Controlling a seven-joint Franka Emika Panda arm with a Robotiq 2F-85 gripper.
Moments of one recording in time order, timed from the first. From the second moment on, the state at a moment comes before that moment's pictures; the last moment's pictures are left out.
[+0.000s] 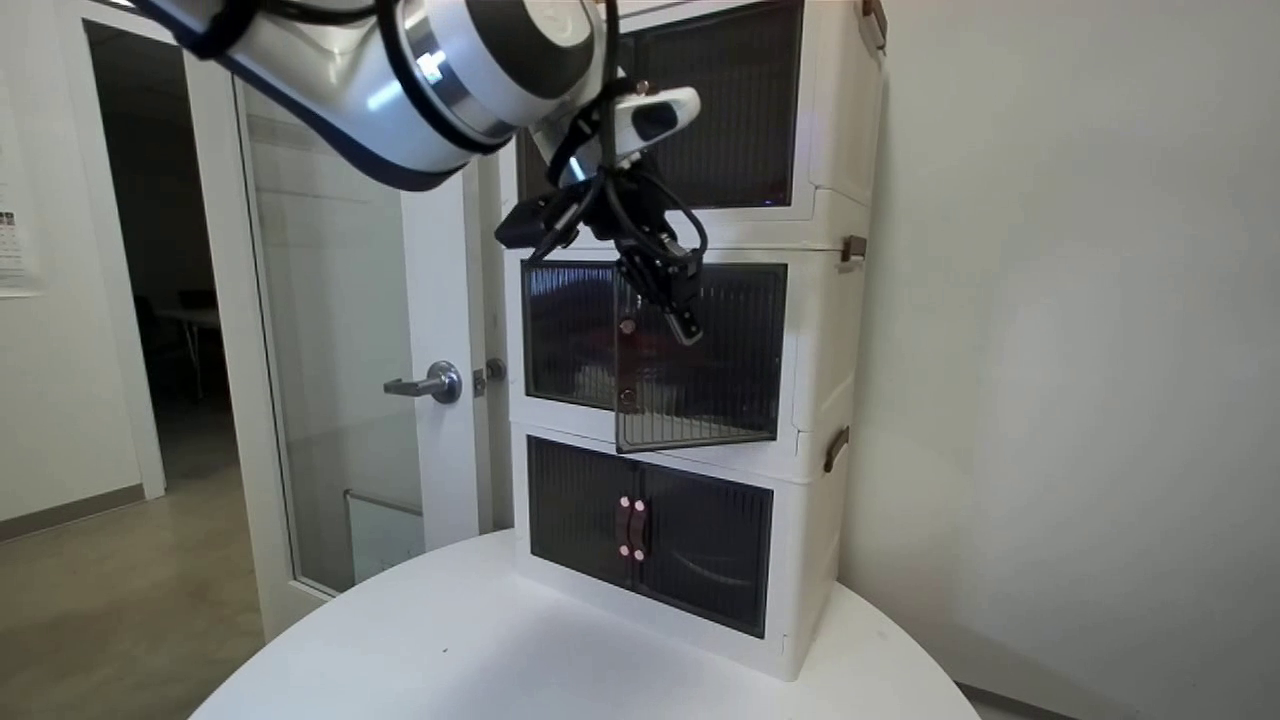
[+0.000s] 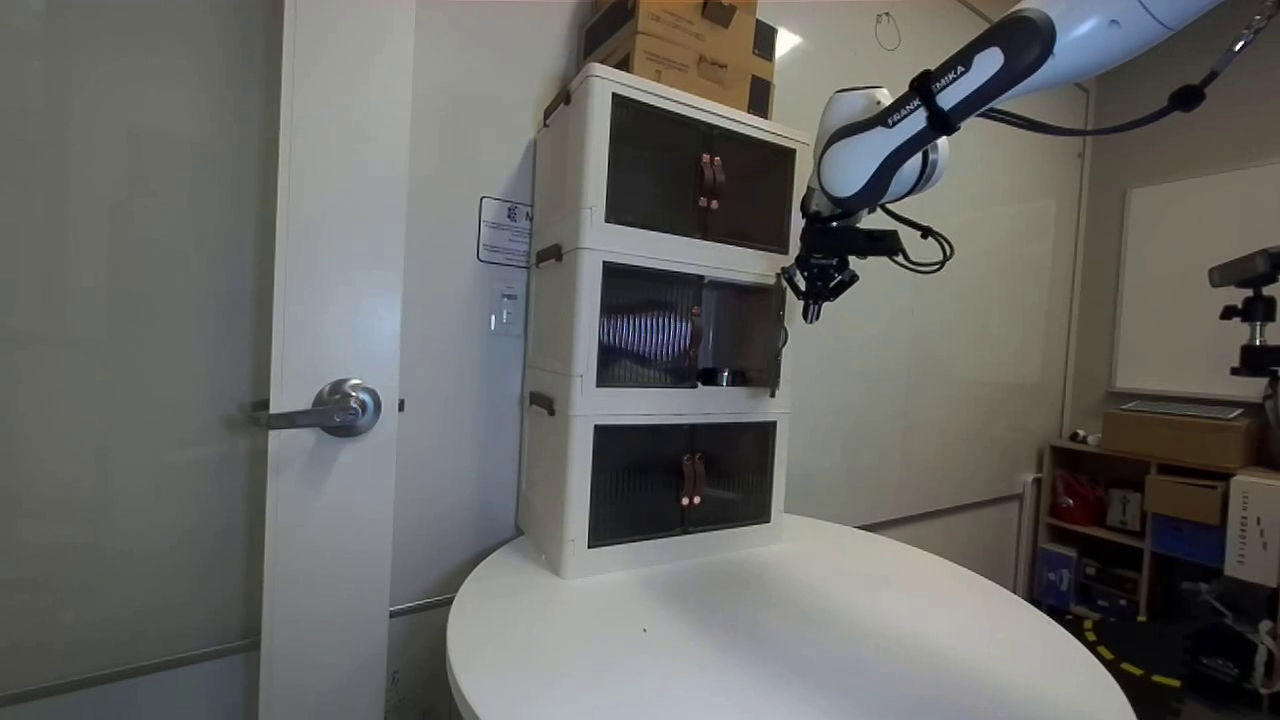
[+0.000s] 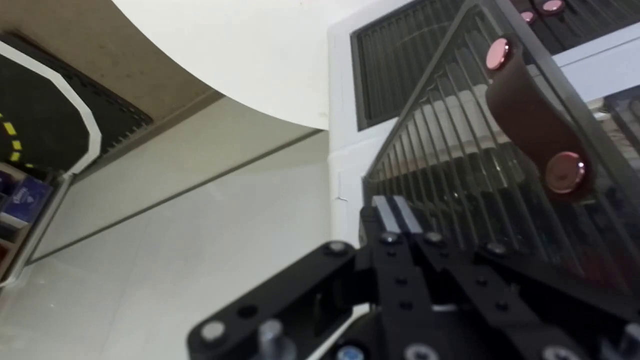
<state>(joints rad) -0.01 0.24 -0.15 -1.65 -0.34 2.38 0.67</state>
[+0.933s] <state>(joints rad) 0.08 0.23 -0.21 -1.82 -0.73 2.93 0.91</state>
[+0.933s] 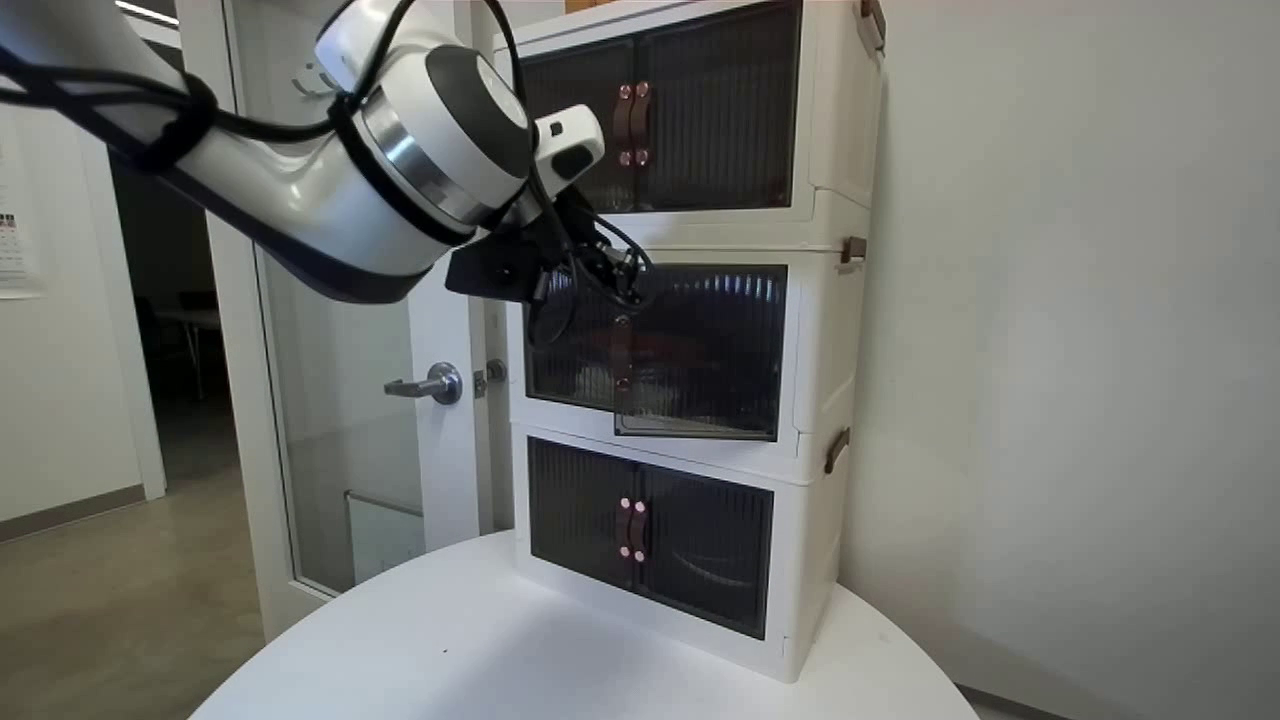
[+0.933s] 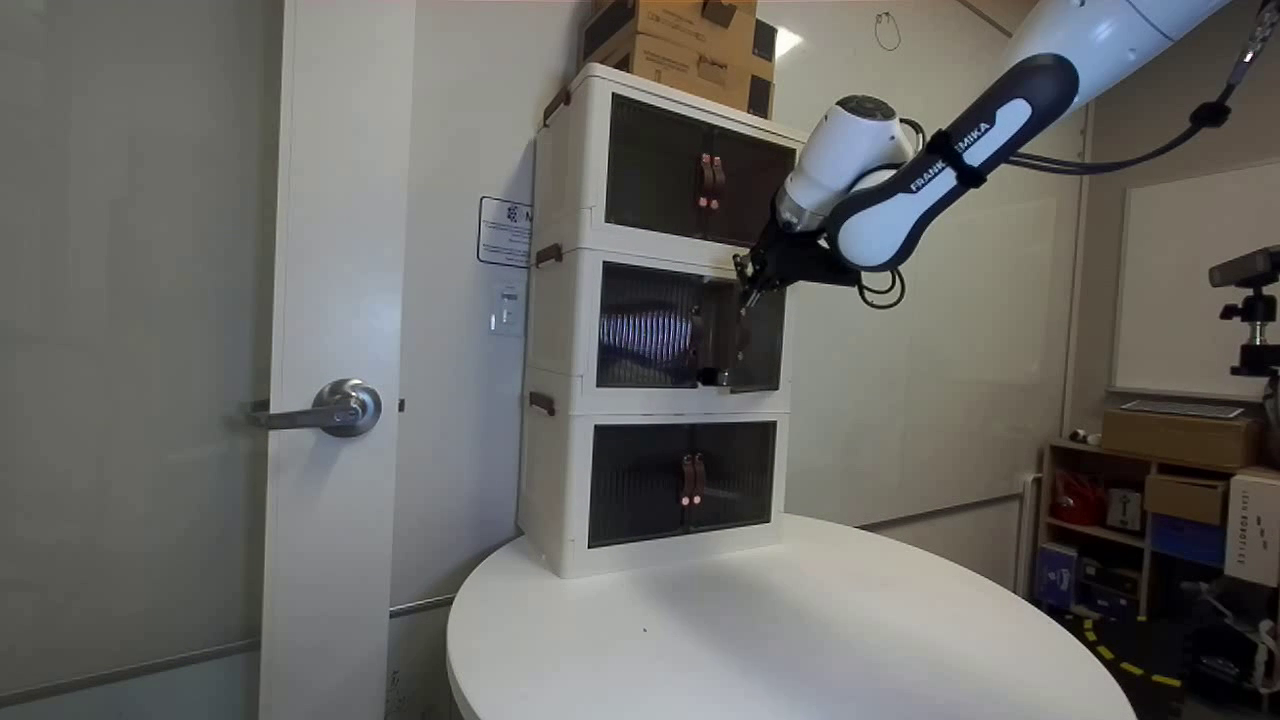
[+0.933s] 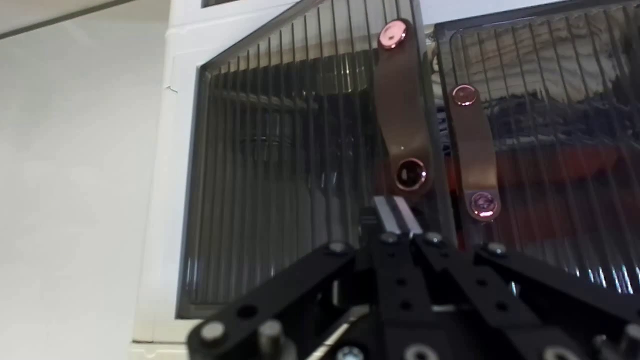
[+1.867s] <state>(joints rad) 0.21 0.39 -0.45 -1.64 -1.40 2.98 1.65</state>
